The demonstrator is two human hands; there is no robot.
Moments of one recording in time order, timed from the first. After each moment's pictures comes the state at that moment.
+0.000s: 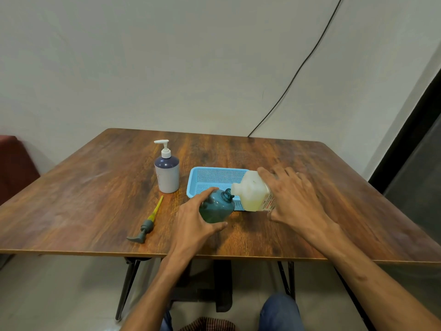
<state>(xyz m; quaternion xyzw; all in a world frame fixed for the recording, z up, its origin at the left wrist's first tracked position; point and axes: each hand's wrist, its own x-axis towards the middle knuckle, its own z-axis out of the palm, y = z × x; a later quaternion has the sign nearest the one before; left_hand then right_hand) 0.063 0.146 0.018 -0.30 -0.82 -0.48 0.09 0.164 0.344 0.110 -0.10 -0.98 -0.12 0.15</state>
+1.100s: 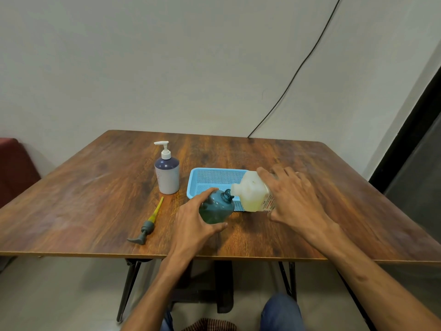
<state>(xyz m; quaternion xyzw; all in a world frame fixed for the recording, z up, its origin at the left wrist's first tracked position) 0.062 0.147 0.020 -0.30 -0.82 -0.48 0.08 0.161 0.346 0.108 -0.10 -0.98 -0.13 0.14</state>
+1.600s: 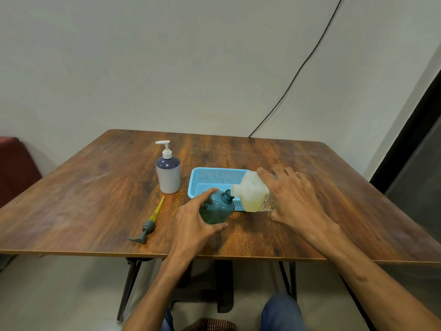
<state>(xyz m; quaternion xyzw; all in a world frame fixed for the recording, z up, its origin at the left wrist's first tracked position) 0.063 0.144 0.018 -0.30 -0.82 -0.48 0.08 0.162 0.343 0.110 -0.10 -0.98 -0.13 0.14</state>
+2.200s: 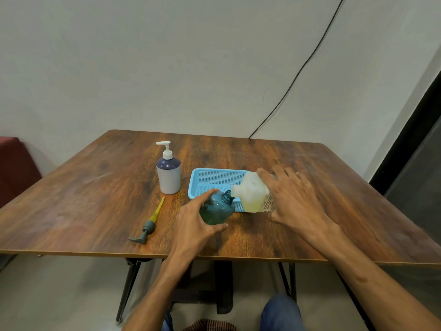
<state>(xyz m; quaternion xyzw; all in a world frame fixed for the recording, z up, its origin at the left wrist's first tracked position) 0.063 0.145 0.018 -0.30 -0.82 -0.48 0.09 0.163 0.342 0.112 -0.10 -0.98 -0.13 0.14</state>
